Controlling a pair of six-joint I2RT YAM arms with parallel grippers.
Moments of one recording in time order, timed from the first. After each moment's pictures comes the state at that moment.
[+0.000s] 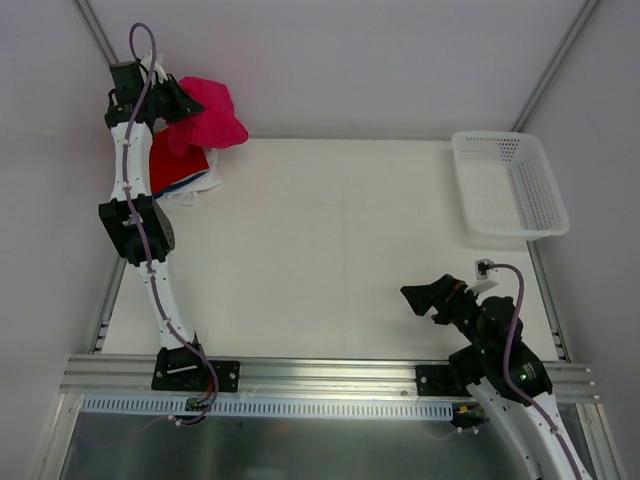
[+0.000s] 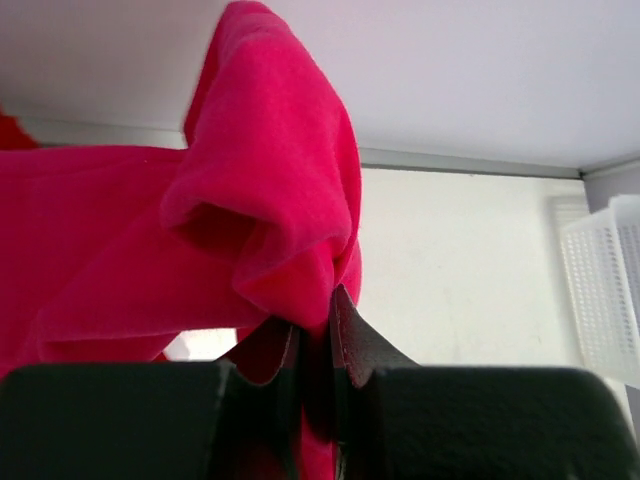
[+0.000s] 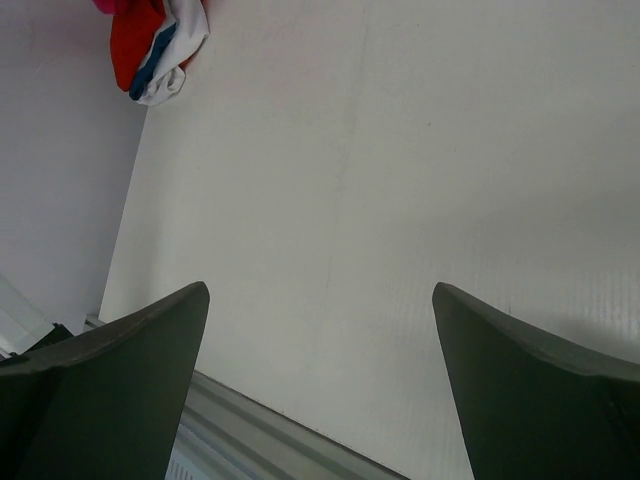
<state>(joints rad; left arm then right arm) 0.23 2.27 2.38 -0.58 0.62 -0.34 0.46 0.01 0.38 -0.68 -0.05 0.77</state>
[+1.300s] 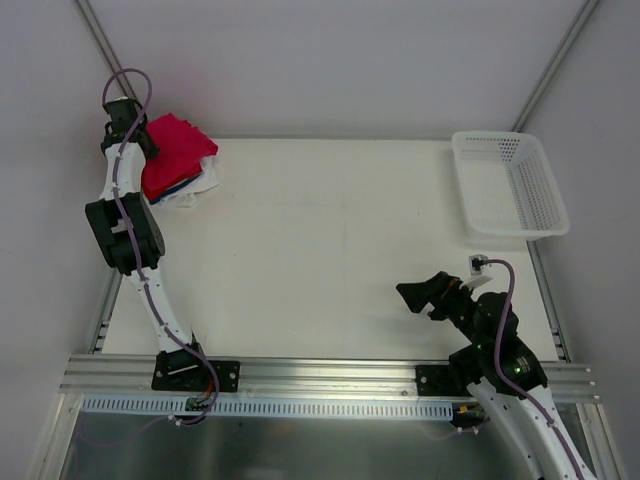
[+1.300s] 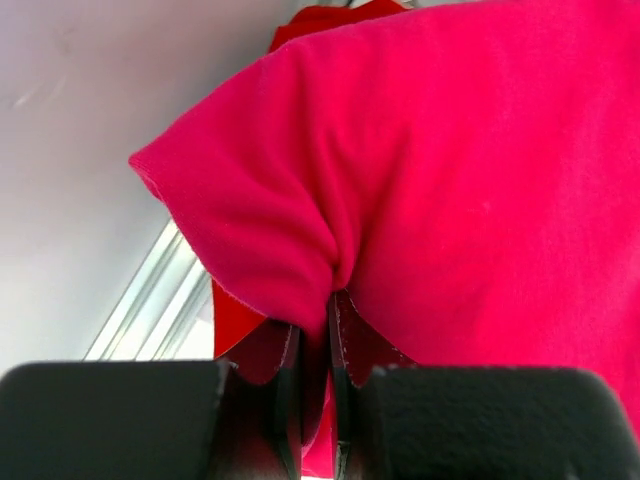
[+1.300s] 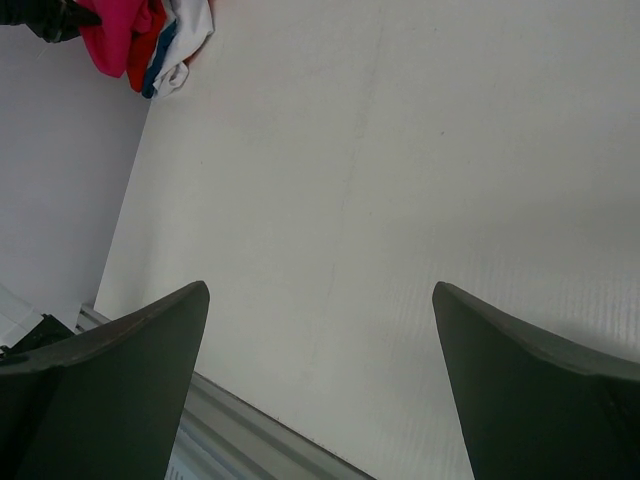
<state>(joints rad) 0.31 2.17 1.97 -0.49 -0.14 -0.20 0.46 0.05 0.34 -0.57 -0.09 0.74</state>
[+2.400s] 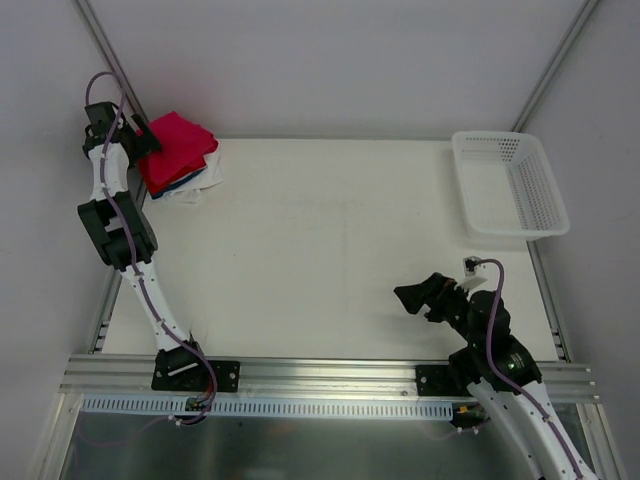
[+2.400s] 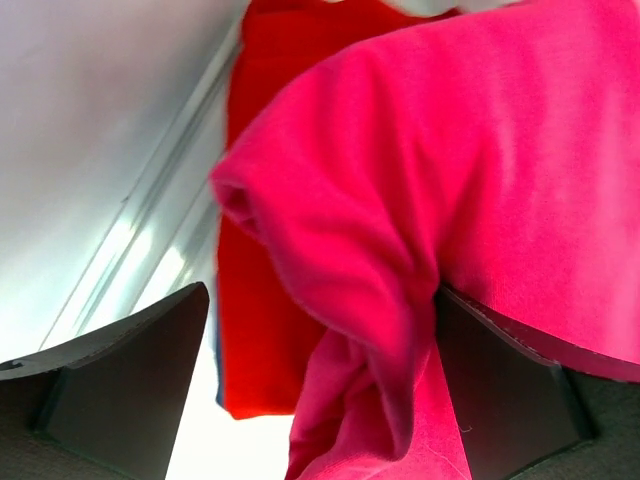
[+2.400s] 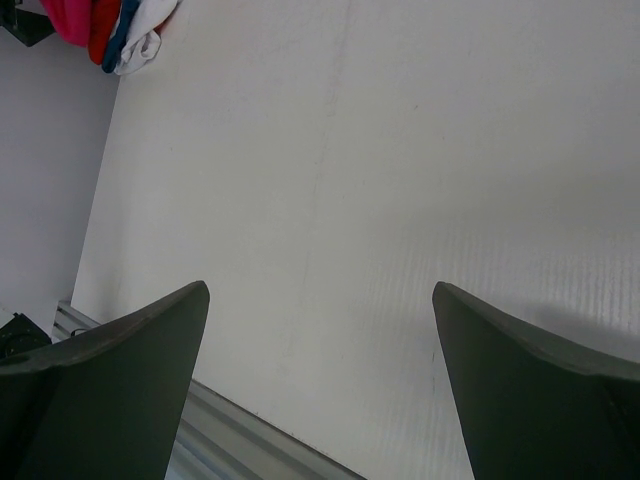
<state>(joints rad) 0.41 2.29 2.11 -0.55 0.12 -0.30 0.46 0.07 0.29 -0.57 -0.08 0.73</state>
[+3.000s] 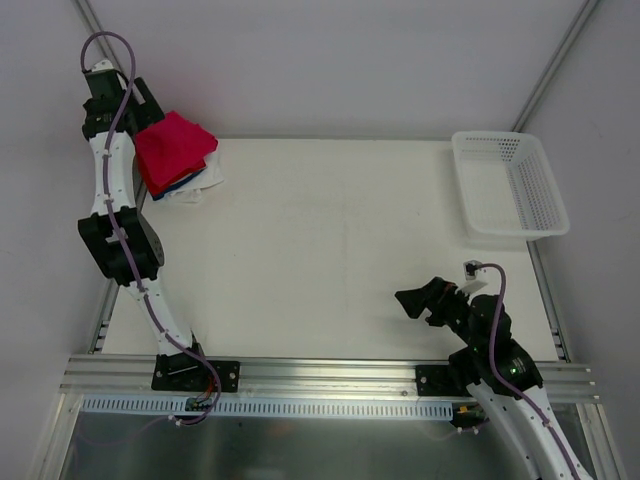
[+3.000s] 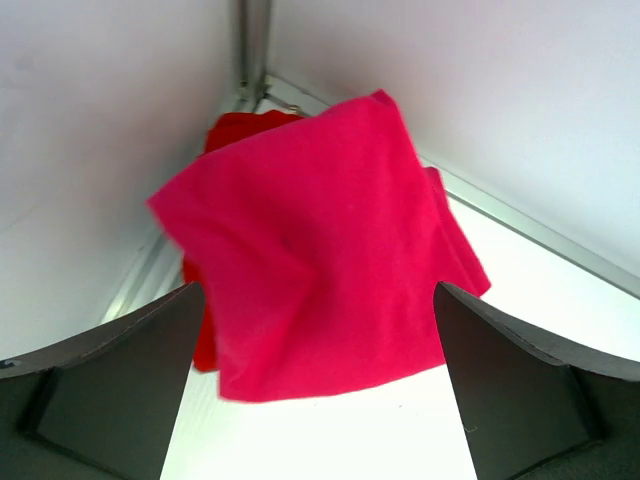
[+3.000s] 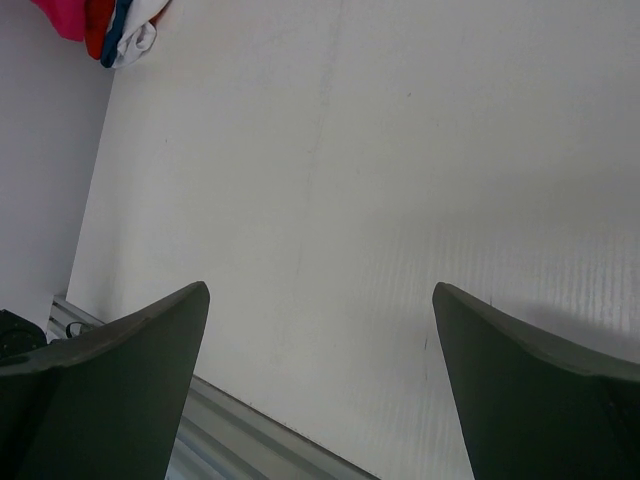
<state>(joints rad) 0.29 2.05 2.11 -0.56 -0.01 -0.25 0.46 0.01 0.28 -0.62 -0.09 0.73</state>
